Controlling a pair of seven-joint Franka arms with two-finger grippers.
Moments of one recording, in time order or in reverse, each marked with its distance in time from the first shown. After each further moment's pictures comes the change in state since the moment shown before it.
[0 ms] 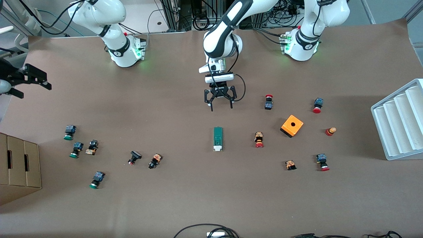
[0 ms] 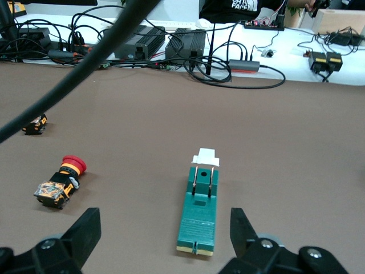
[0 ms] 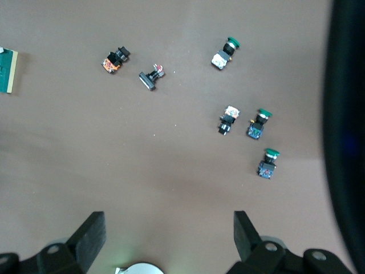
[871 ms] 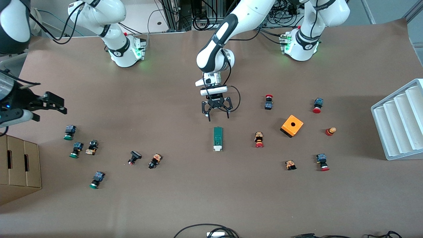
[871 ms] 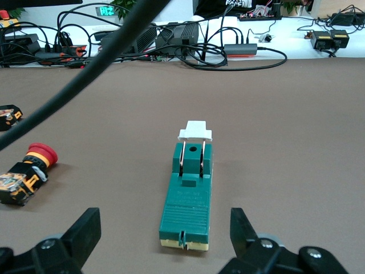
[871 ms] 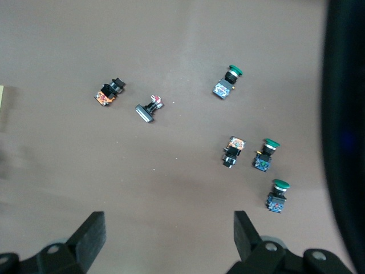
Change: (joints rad) left arm 0.008 0.236 0.001 0.168 0.074 -0.035 -0.039; right arm 0.068 0.119 0.000 0.000 0.000 0.154 0.105
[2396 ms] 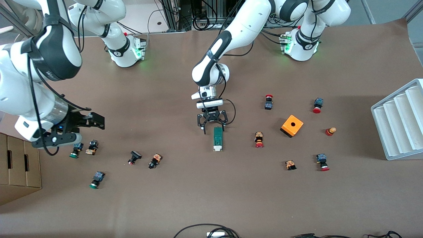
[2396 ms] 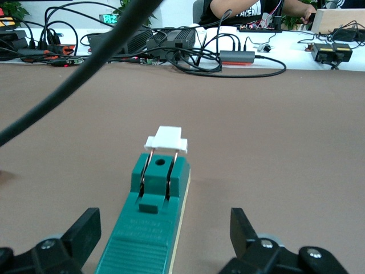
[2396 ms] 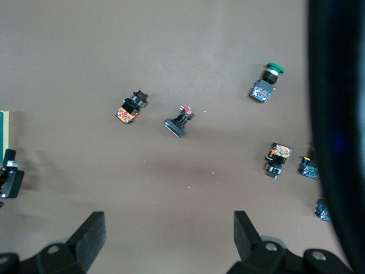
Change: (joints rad) left arm 0.051 0.190 0.000 0.221 0.039 -0.006 -0.037; right arm 0.158 0.157 0.003 0.047 0.003 0.066 0.260
